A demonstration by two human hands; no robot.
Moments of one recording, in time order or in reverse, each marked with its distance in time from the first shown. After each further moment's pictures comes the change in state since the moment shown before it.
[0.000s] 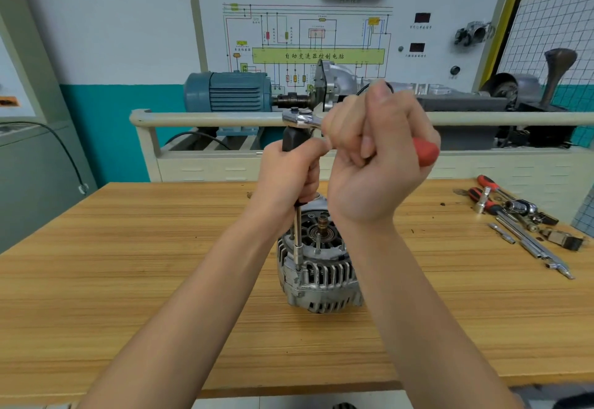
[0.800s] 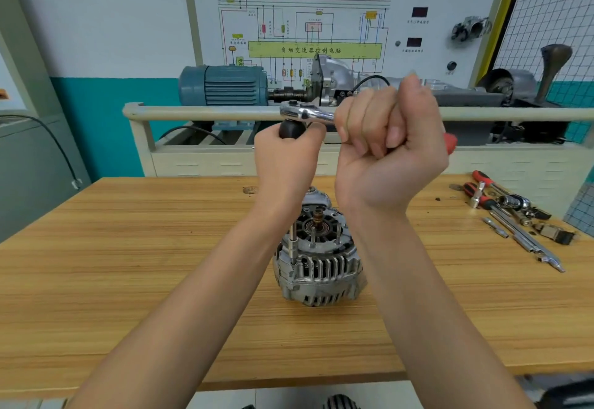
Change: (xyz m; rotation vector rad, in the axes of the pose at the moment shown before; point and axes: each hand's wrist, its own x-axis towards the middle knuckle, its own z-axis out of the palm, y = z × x) left_hand 0.004 0.004 0.017 0.106 0.310 0.081; right_hand 0.007 -0.009 -0.012 0.205 0.062 0.114
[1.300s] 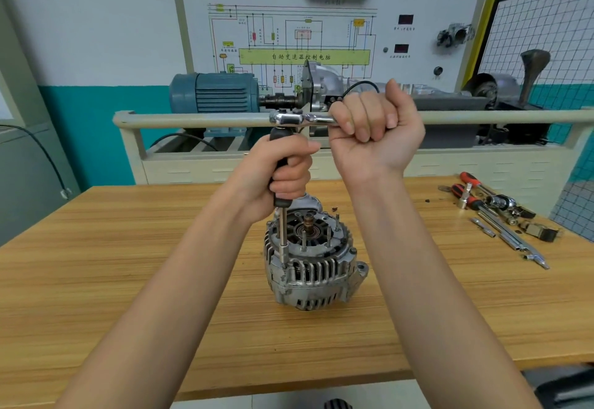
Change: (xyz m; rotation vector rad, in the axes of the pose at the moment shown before) left_hand 0.012 0.008 -0.027 -0.234 -0.701 -0.278; right_hand 0.029 -0.005 -0.025 0.417 0.265 0.387
